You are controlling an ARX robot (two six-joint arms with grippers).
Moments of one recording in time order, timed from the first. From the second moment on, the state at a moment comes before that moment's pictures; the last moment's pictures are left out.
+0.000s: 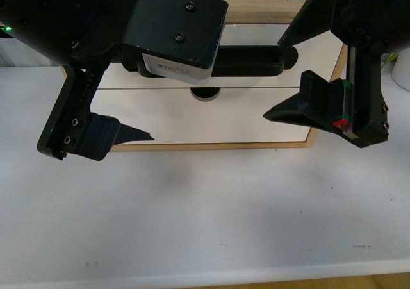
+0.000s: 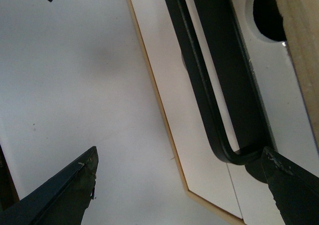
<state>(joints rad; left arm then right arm) -0.37 1.67 1.11 -0.35 0.23 1.55 0.38 1.62 1.11 -0.32 -0.32 -0.99</state>
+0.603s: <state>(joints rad) -0.36 1.71 1.12 -0.31 0.19 1.59 0.40 1.70 1.17 -0.28 -0.33 -0.97</state>
